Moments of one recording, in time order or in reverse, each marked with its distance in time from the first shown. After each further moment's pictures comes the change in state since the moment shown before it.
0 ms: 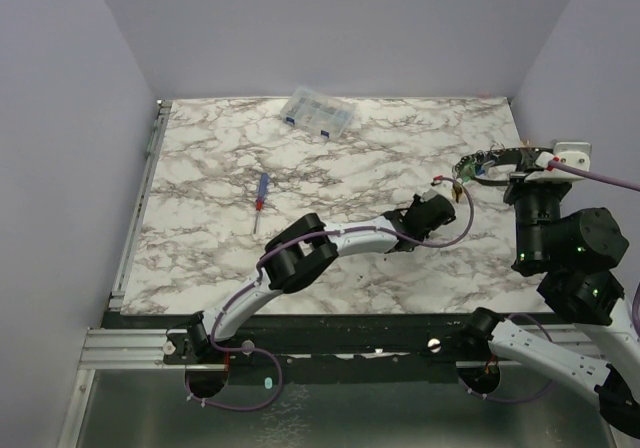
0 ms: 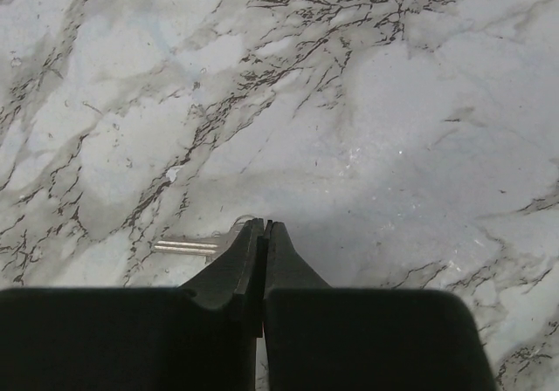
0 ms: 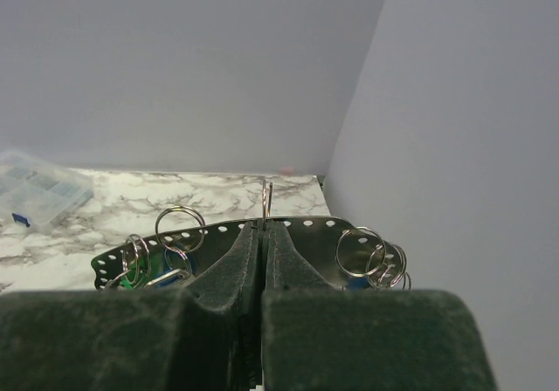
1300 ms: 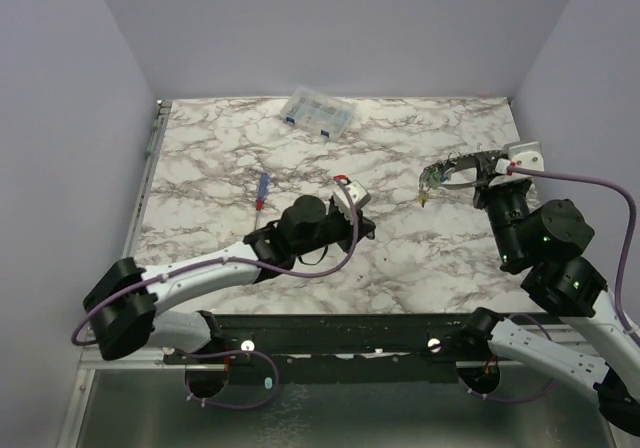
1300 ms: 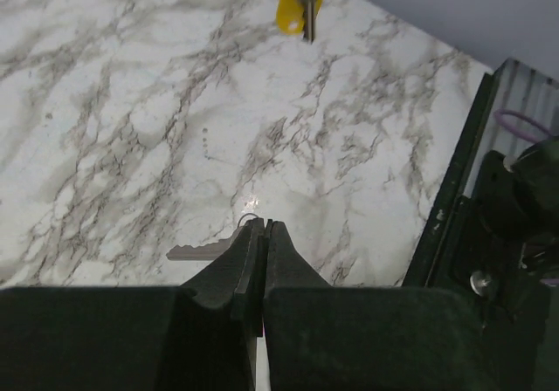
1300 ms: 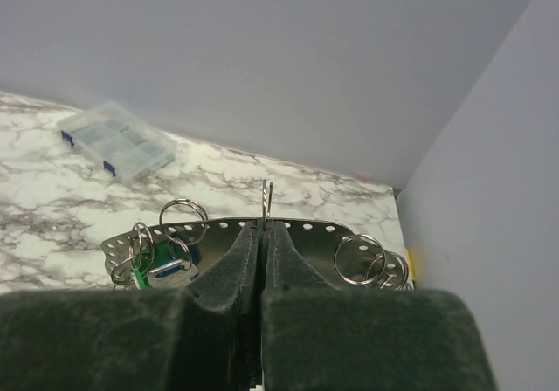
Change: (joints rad) left arm 0.118 -1.089 -1.087 0.403 0.570 0.076; right arm 0.000 0.034 -0.040 -0.066 -0.222 0.085
